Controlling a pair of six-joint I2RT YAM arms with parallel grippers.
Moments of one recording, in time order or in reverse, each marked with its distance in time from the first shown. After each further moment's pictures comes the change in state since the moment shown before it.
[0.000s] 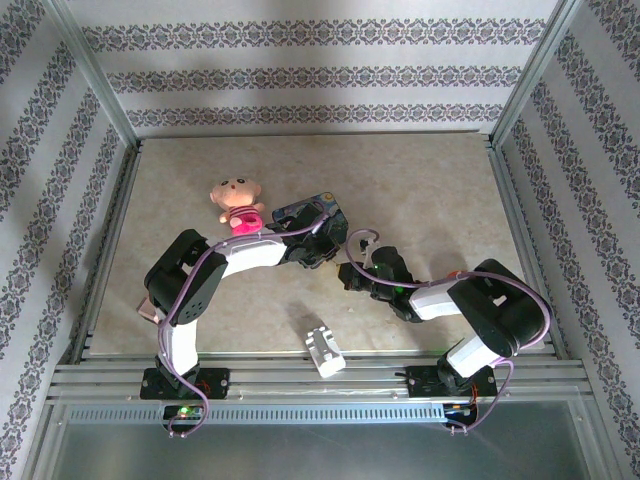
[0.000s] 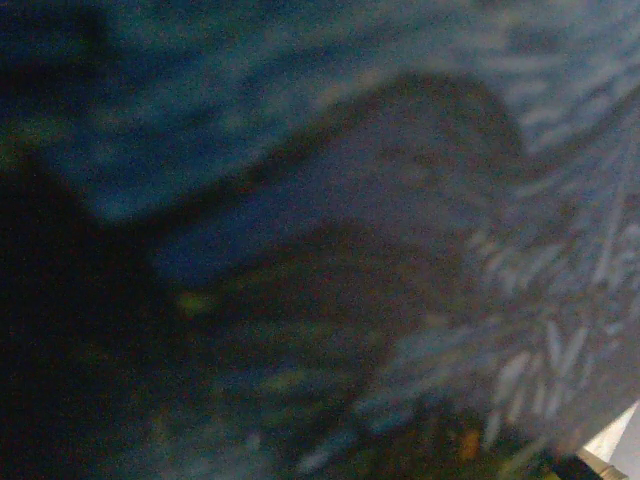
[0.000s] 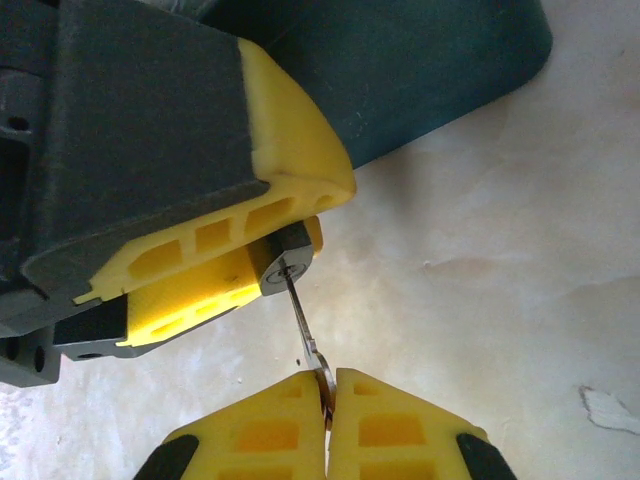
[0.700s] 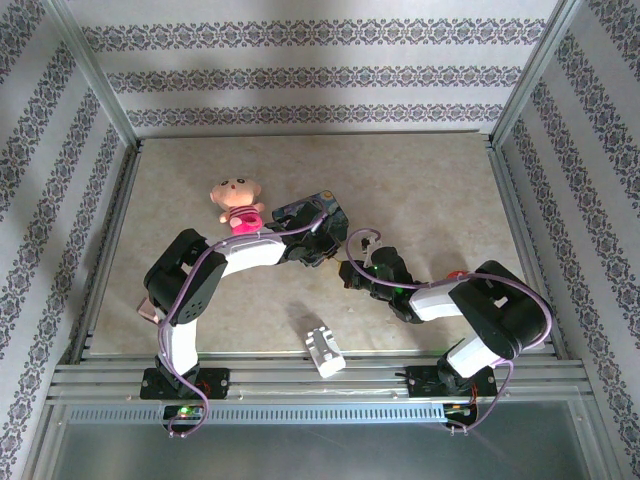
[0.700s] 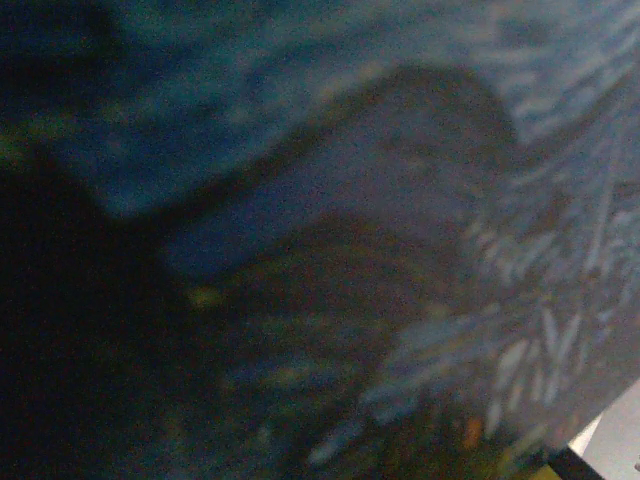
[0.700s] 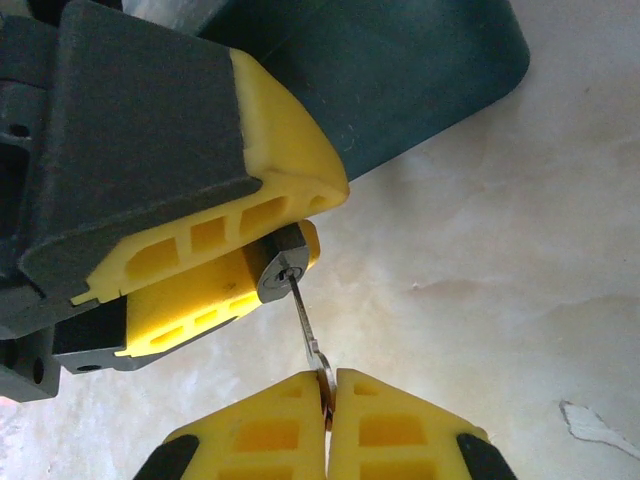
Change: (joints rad) left arm 0.005 0.000 0.000 0.028 0.014 -0.021; right arm 0.013 -0.017 -0.003 0.008 0.055 0.007
